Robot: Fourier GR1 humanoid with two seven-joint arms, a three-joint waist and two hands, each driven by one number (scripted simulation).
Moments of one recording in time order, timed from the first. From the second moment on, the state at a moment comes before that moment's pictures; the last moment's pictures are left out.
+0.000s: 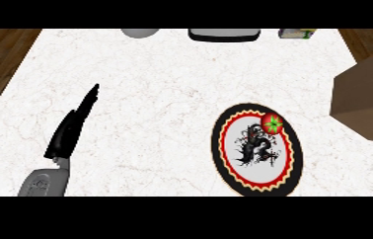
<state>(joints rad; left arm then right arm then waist) -0.13 0.19 0.06 -1.36 -0.30 -0.08 -0.05 -0.55 -0.60 -0.82 -0.86 0.41 0.25 -0.23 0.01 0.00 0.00</state>
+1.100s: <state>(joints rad) -0.17 0.19 0.07 -1.32 -0.30 -0.09 -0.06 -0.41 -0.93 -1.04 -0.28 0.22 0.28 -0.75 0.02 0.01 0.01</state>
